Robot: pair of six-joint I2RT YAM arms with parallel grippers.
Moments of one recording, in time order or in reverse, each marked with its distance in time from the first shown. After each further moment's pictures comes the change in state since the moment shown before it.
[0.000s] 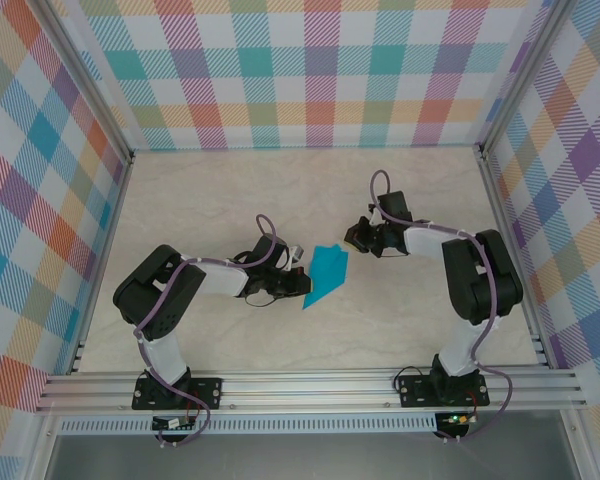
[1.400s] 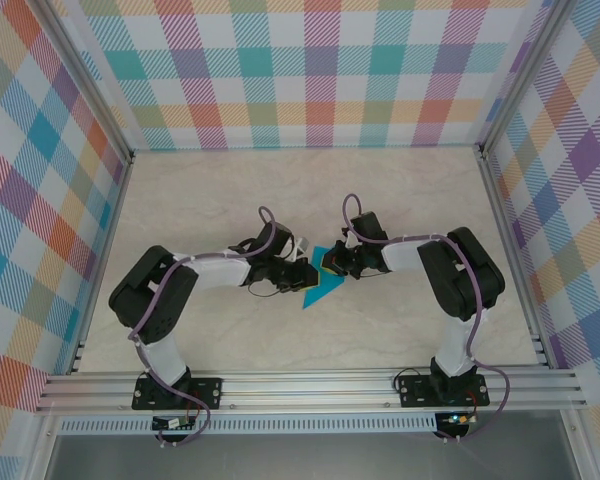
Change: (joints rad) left arm -0.003 -0.016 0.134 -0.178 0.106 -0.085; right arm 0.154 0.096 -0.089 0.134 -0.051 0.074
